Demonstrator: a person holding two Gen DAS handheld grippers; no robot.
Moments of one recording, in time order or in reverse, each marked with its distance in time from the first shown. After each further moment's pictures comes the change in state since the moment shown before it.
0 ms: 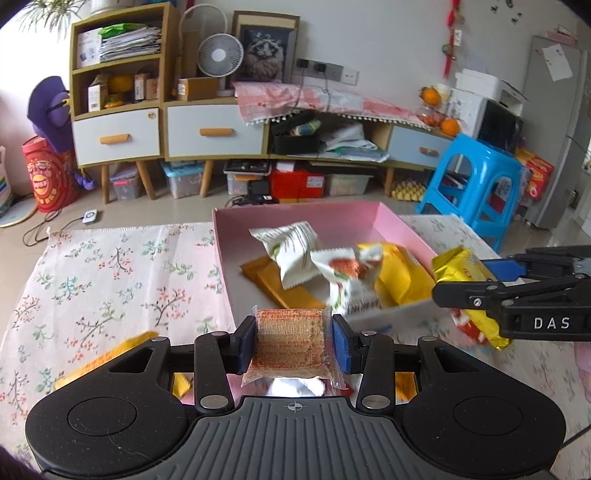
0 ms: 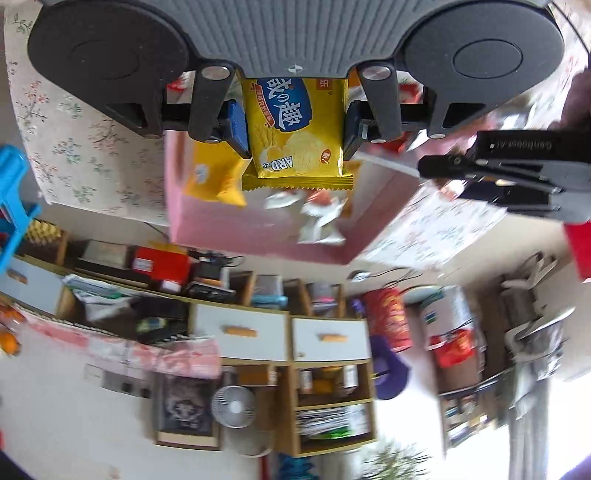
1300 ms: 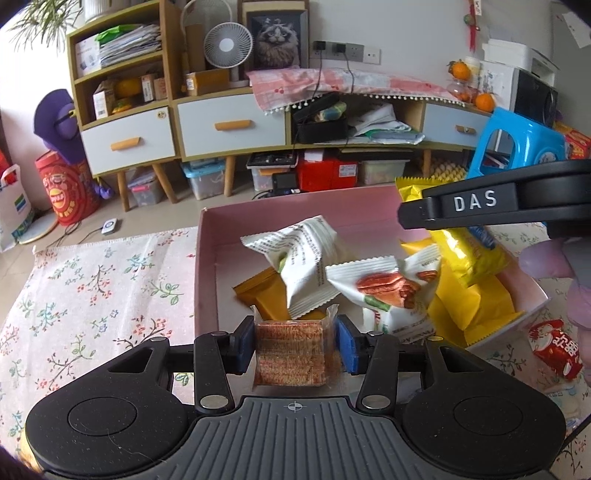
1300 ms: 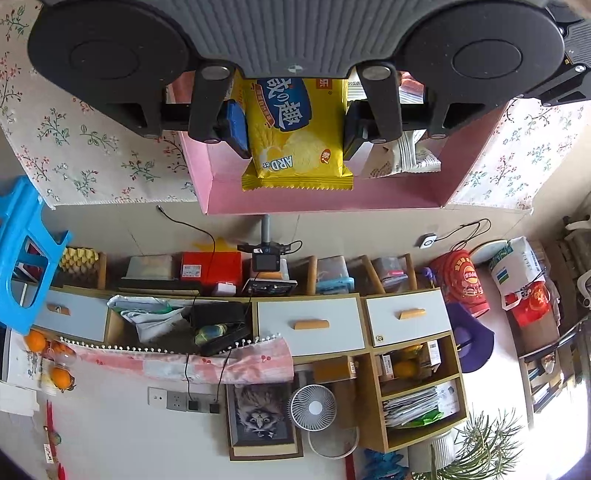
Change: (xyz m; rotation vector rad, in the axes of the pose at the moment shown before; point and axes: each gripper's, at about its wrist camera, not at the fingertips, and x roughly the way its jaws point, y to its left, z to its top) left arm 0.081 -0.023 0.009 0.071 0.021 0.141; right arm 0.088 -0.020 0.034 0.152 -0.038 -0.140
